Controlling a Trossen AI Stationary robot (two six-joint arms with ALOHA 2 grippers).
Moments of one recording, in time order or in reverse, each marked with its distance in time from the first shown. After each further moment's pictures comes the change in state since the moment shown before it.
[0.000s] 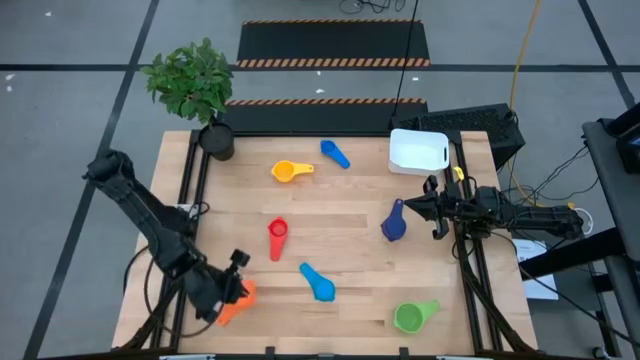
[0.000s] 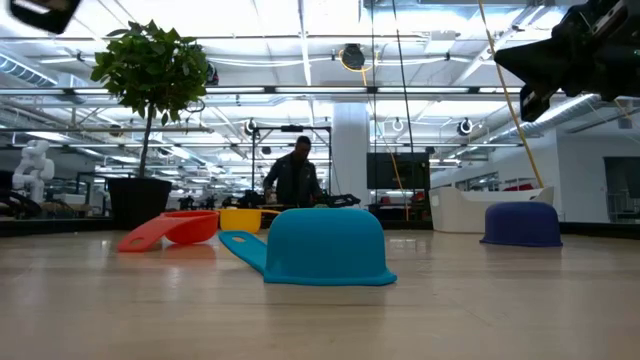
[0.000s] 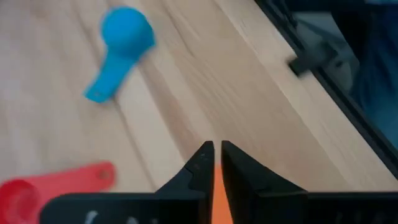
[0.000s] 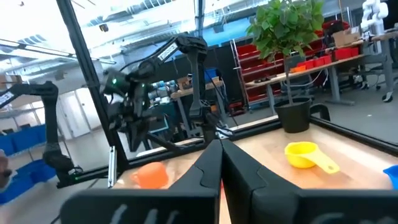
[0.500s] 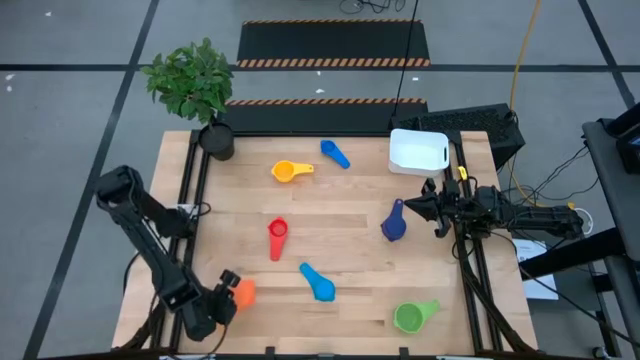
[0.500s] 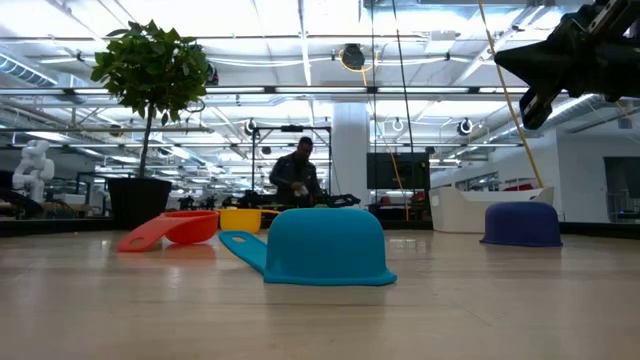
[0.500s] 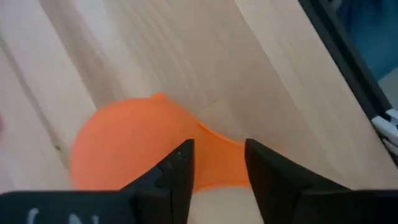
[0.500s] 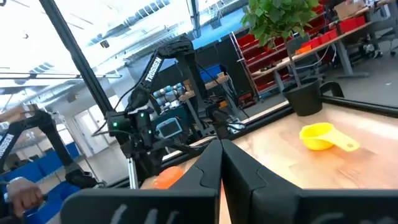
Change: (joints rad) left arm -0.167 0.230 0.017 -0.058 0.082 -0.238; right arm 0.000 0.000 0.000 -0.008 -0.003 0.168
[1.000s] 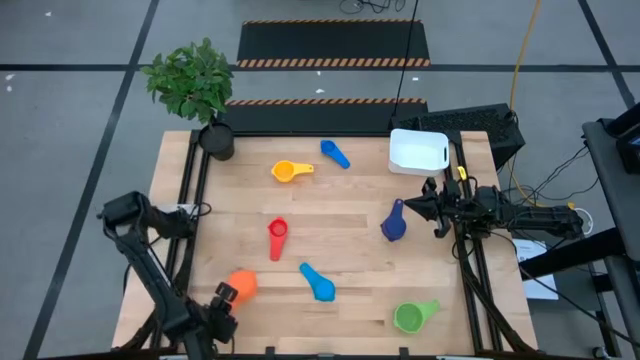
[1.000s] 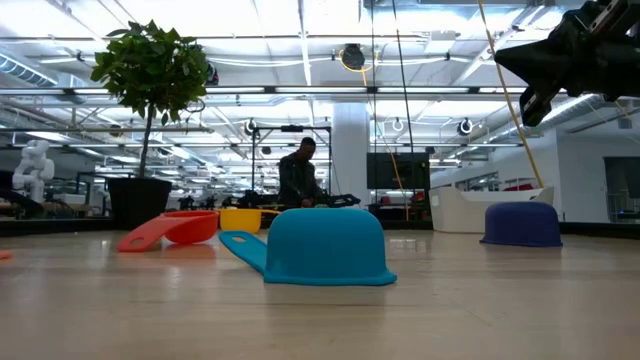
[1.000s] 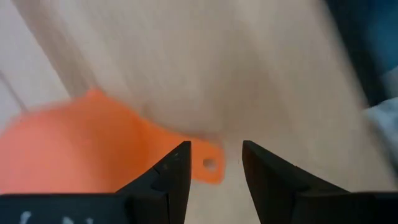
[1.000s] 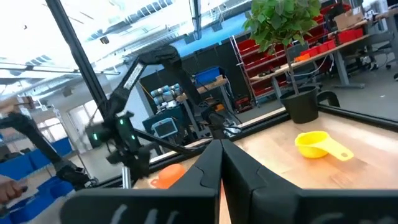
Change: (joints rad) left arm -0.067 0.246 0.272 -0.277 0.004 -0.099; right arm 0.000 0.000 0.000 0.010 0.003 -0.046
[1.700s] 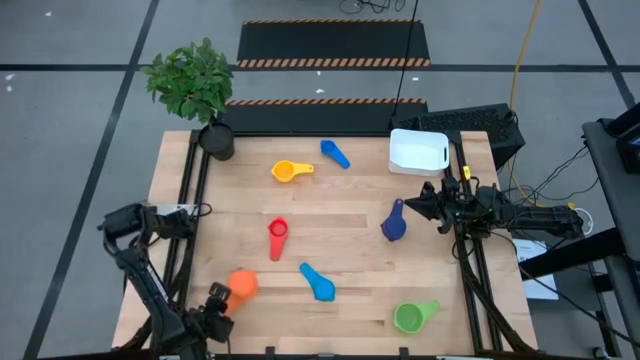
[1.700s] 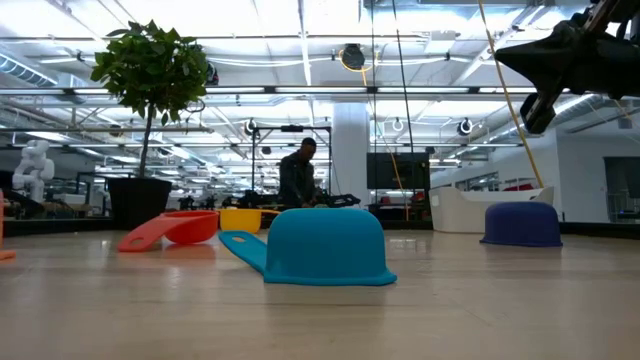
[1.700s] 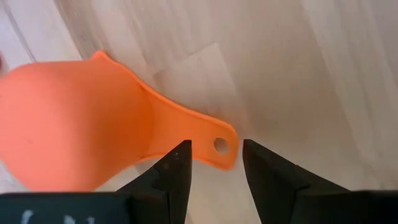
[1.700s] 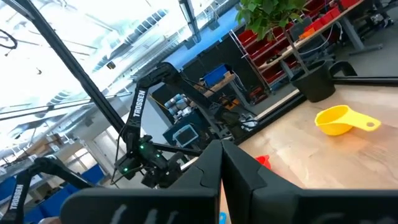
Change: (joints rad) left arm -0.079 0.085 0.011 -0.069 -0.106 -0.131; right arm 0.000 0.000 0.000 0.005 0.000 0.235
